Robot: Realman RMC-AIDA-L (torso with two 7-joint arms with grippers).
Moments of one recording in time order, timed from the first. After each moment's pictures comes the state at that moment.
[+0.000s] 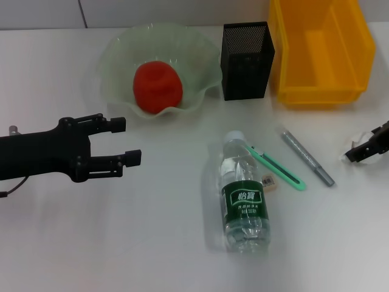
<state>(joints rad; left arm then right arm) -0.37 -1.99 0.93 0.71 1.74 1.65 -1.38 0.63 2.08 -0.90 -1.10 -2.81 -1.47 2.21</state>
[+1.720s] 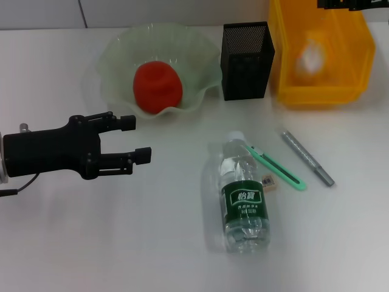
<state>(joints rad) -0.39 -2.01 0.93 0.71 1.74 1.64 -1.40 0.72 2.03 -0.74 -1.00 -2.32 -1.11 2.19</state>
